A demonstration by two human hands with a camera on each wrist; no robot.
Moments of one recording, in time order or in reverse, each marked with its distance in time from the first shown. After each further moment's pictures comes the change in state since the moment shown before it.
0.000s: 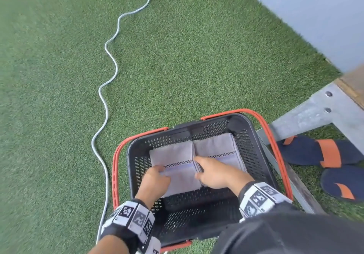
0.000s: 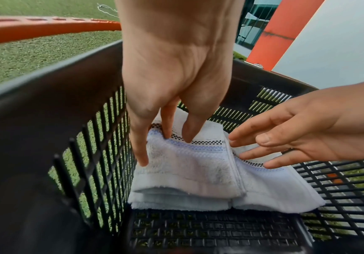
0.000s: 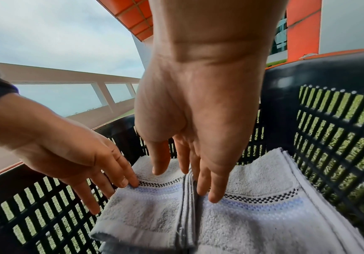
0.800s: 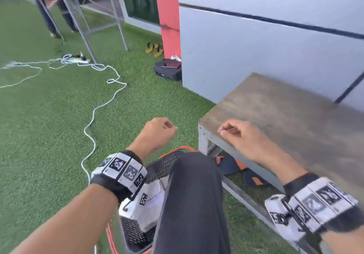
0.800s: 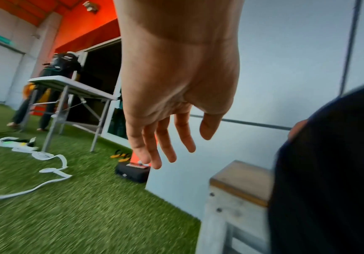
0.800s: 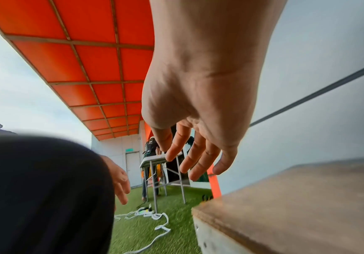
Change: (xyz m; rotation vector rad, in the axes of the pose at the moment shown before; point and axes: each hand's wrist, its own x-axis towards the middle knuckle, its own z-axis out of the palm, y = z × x) left_hand -0.252 0.237 -0.101 0.281 0.087 0.887; right_hand -0.361 -0.008 -0.078 0.215 1.080 -0.207
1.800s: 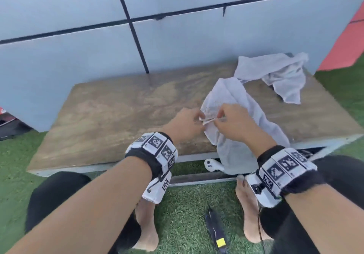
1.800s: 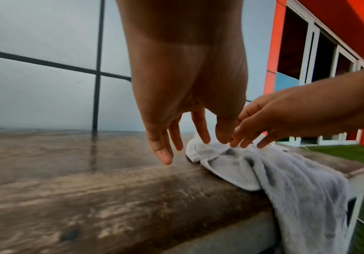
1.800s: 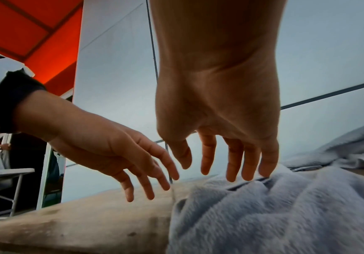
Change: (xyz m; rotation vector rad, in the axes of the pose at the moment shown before) left_hand -0.126 0.336 0.350 0.384 -0.693 0.853; right_hand -0.311 0.212 -0.176 -0.215 0.533 0.807
